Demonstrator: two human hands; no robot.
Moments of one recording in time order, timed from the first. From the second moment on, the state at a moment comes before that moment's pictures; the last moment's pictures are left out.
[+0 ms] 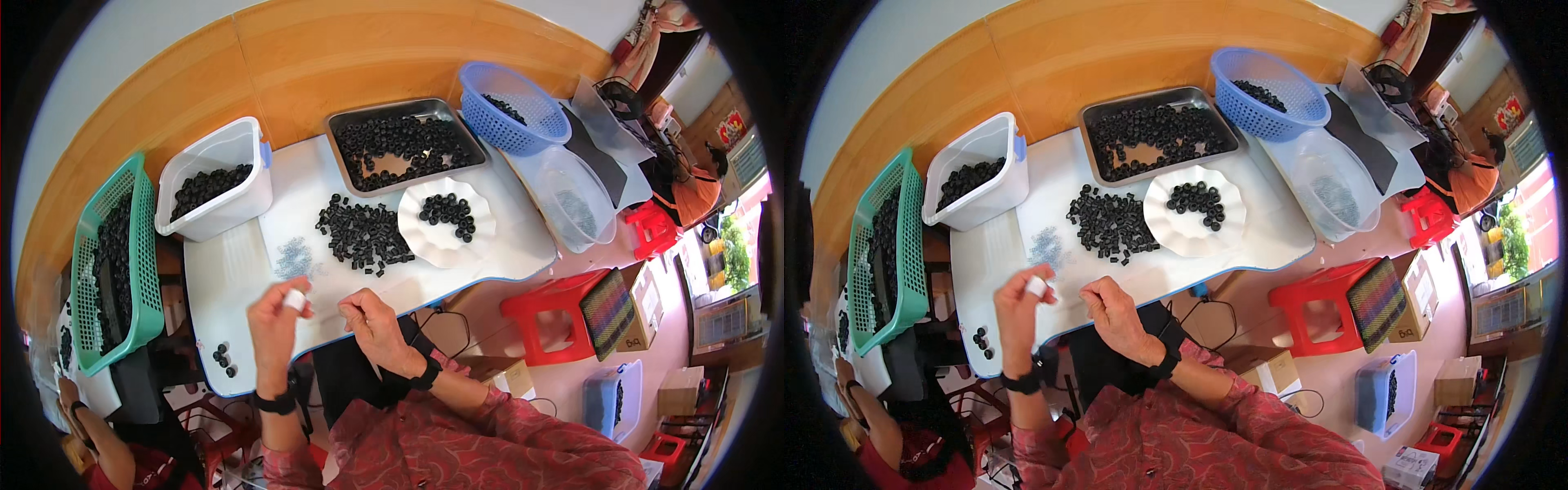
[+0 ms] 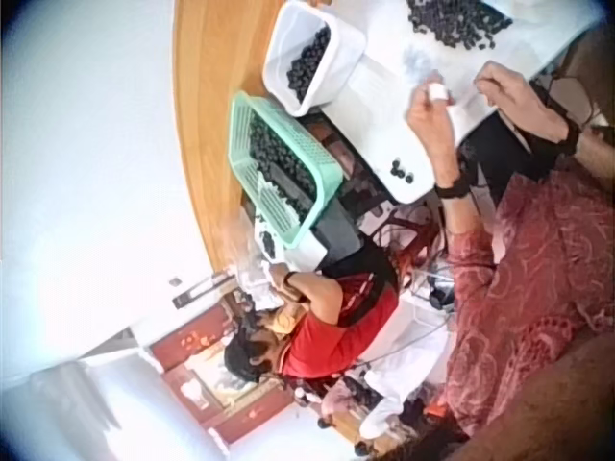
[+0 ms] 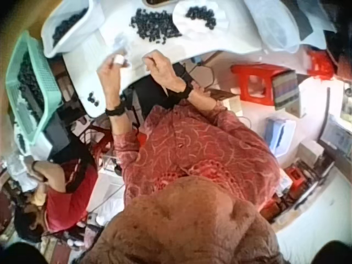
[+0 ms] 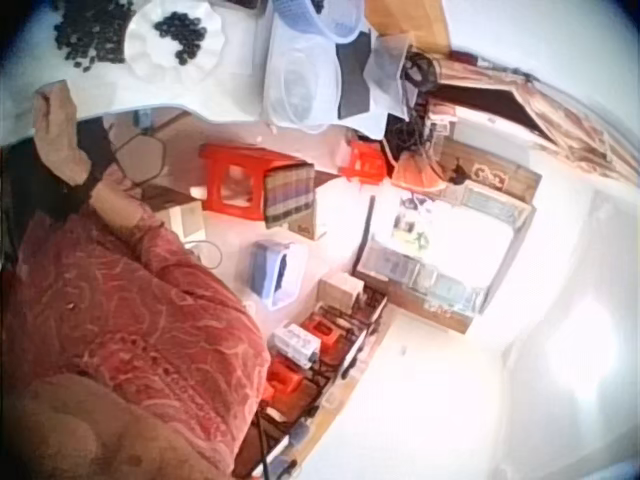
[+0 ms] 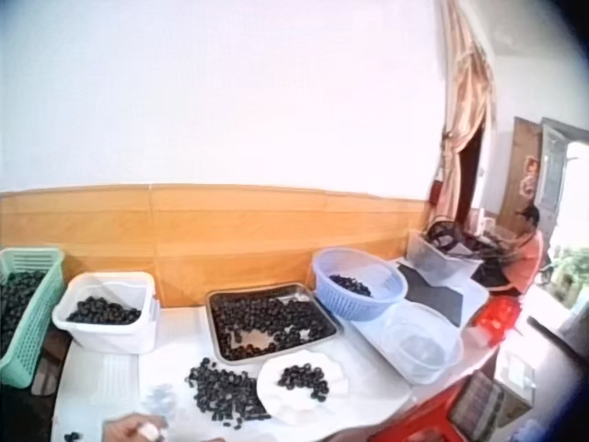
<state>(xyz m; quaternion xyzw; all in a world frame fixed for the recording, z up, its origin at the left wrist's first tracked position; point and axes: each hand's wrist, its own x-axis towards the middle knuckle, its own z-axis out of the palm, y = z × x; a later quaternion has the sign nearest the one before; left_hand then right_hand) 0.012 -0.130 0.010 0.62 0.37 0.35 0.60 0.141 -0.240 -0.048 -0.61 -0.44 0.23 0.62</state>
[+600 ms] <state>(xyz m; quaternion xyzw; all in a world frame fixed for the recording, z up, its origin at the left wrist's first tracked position) 0.029 -0.204 -0.025 0.59 0.32 0.38 0.64 0.155 -0.273 -0.037 -0.50 -0.31 0.49 0.64</state>
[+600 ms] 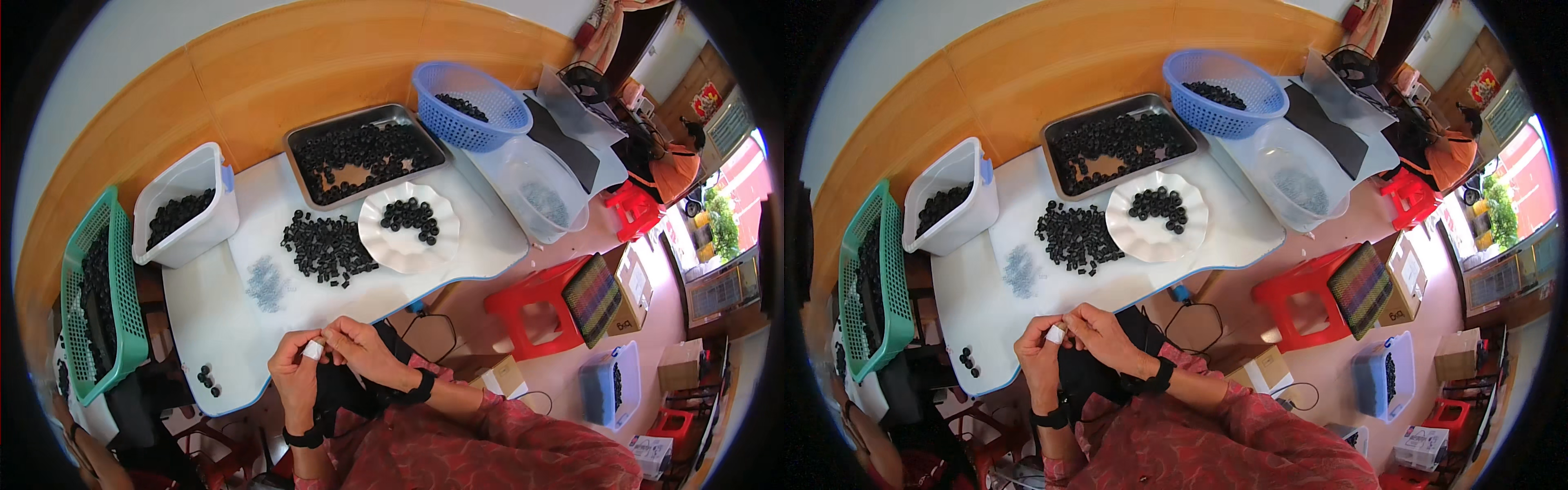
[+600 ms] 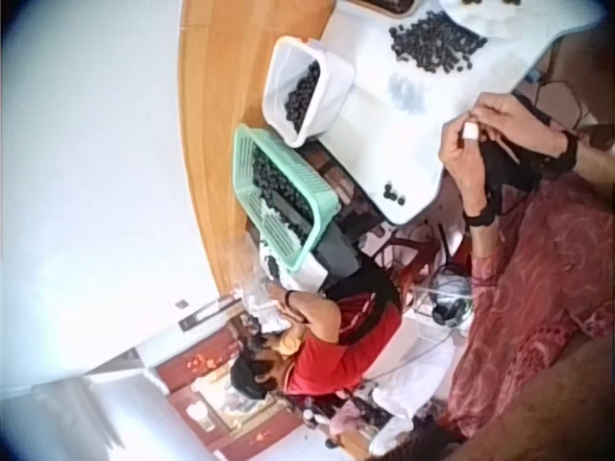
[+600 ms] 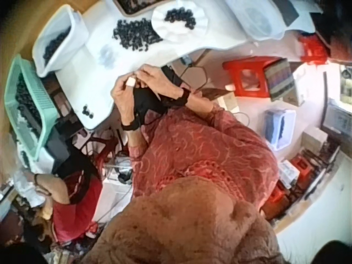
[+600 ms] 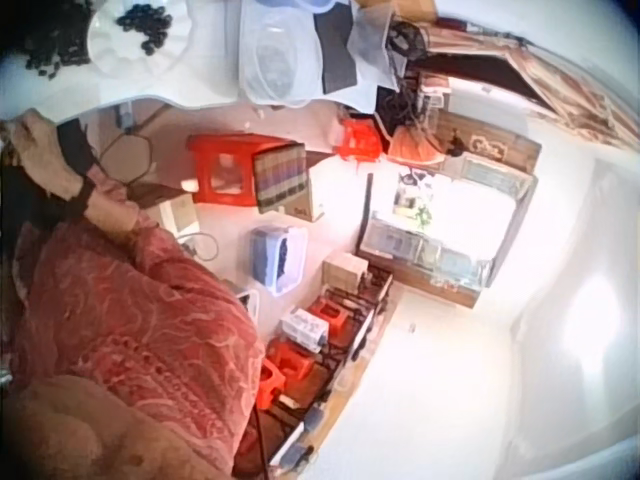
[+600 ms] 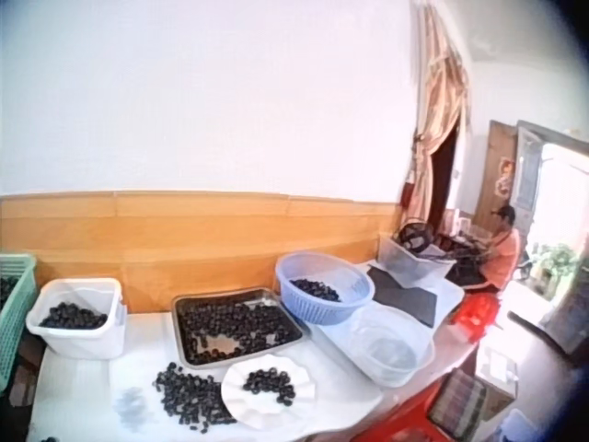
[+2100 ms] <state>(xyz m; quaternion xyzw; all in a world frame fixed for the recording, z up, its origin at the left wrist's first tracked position) 0.090 -0.190 -0.040 0.80 0.36 0.40 0.28 0.195 -0.309 -0.046 -0.62 -0.29 0.41 0.60</state>
